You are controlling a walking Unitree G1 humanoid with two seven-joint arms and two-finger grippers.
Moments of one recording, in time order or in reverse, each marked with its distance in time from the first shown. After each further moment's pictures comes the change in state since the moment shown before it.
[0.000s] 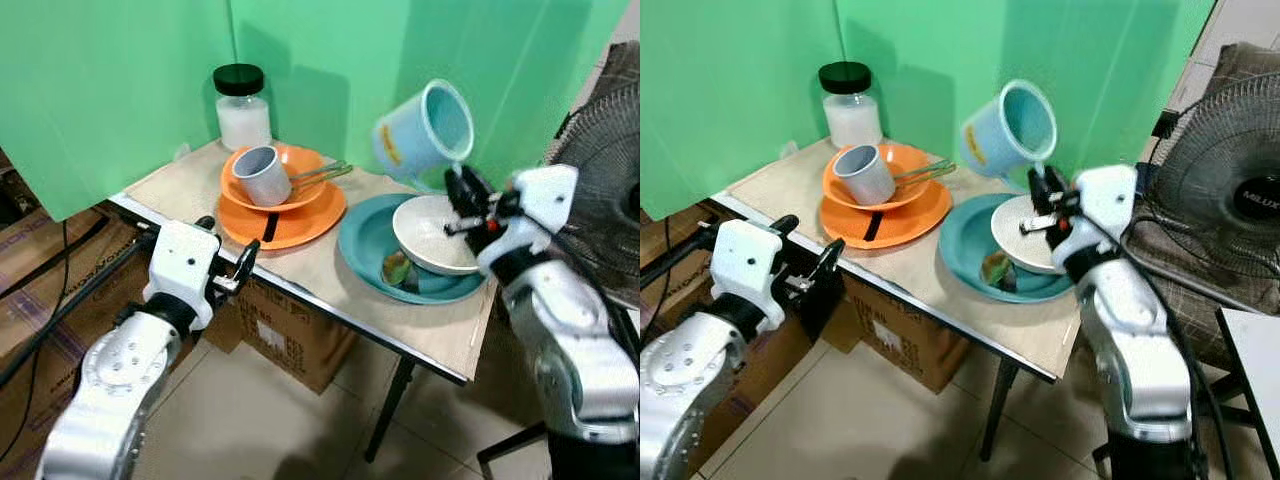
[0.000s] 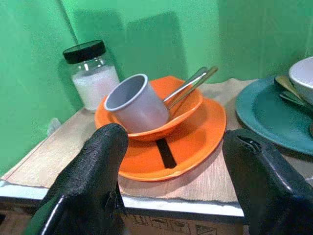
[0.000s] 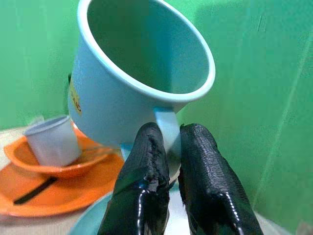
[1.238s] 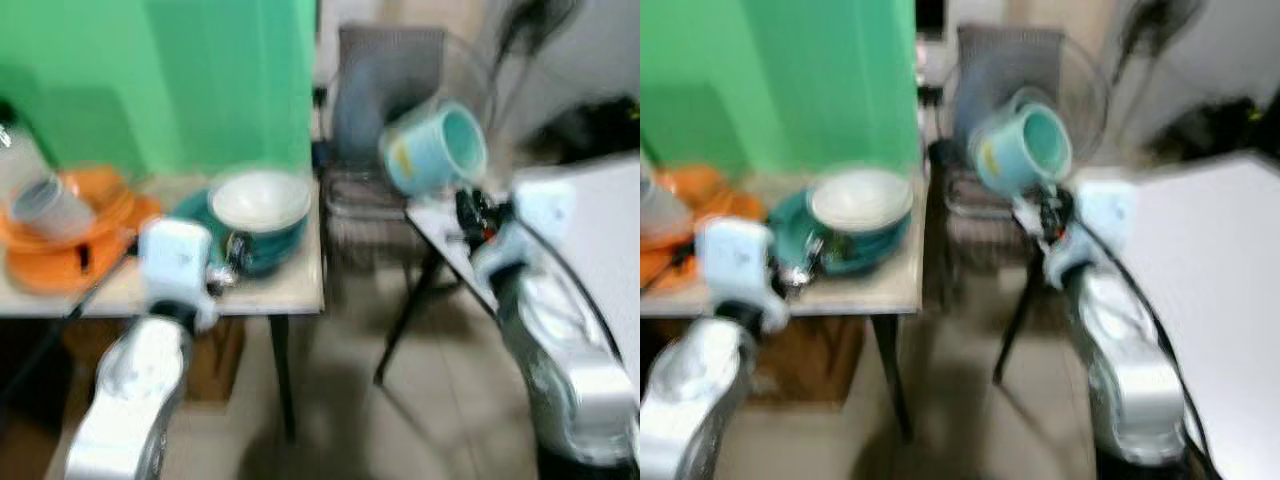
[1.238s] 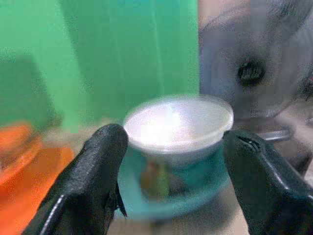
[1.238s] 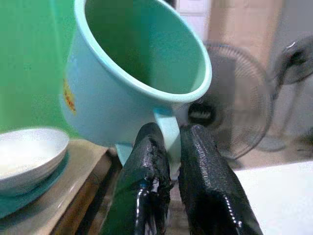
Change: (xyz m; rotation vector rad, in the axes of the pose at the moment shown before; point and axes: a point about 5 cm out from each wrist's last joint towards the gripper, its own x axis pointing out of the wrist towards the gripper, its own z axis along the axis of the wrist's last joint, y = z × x) left arm -0.005 -0.009 -0.004 -0.107 0.034 0.202; right arm -0.005 0.012 -0.005 0.059 0.110 -0.120
